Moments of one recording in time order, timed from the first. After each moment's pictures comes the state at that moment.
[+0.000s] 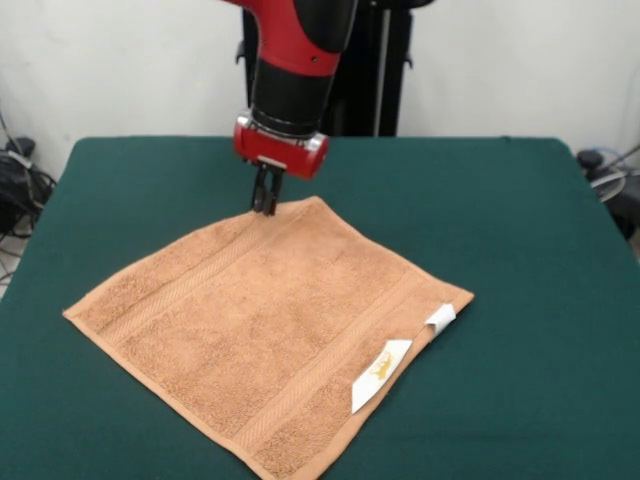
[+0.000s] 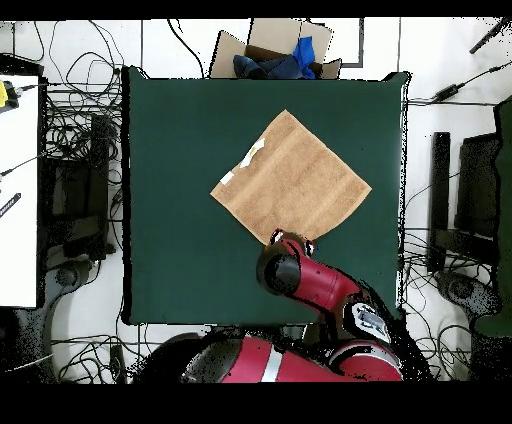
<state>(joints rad) -0.28 -0.49 -0.17 1.97 0.02 -0.08 1.66</state>
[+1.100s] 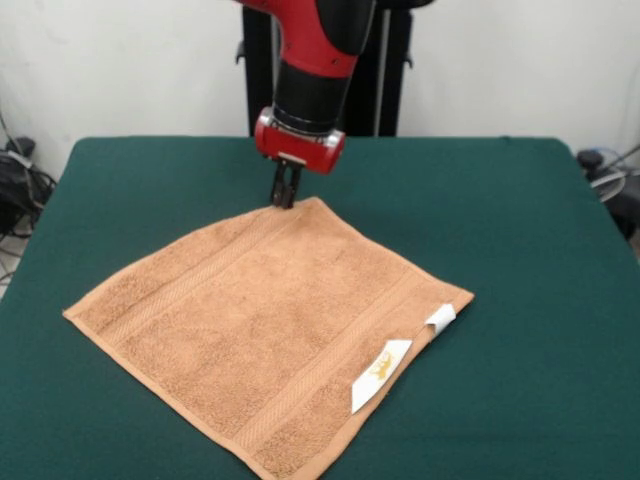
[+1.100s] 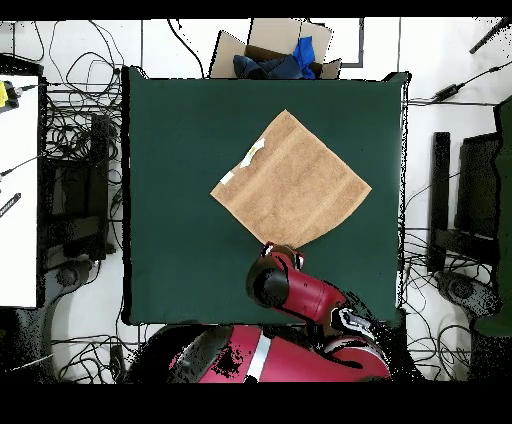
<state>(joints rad) -0.26 -0.45 -0.18 2.03 0.02 -0.16 1.66</state>
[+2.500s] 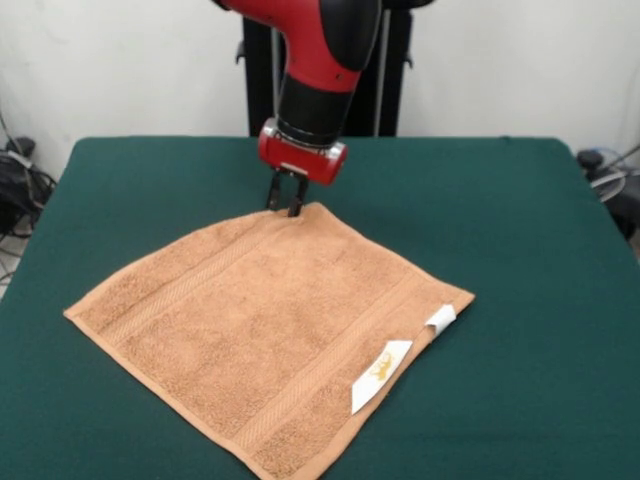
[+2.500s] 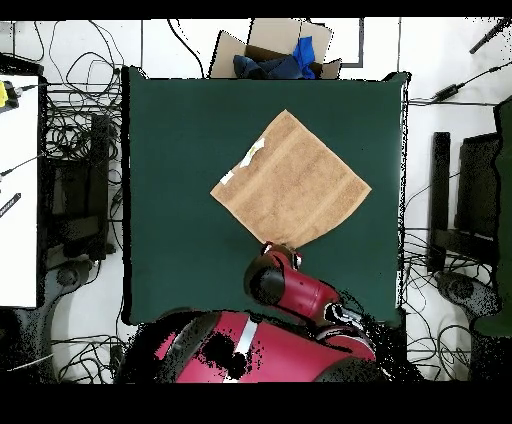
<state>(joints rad) -0.23 -0.40 -0.19 2.01 0.06 -0.19 1.66</state>
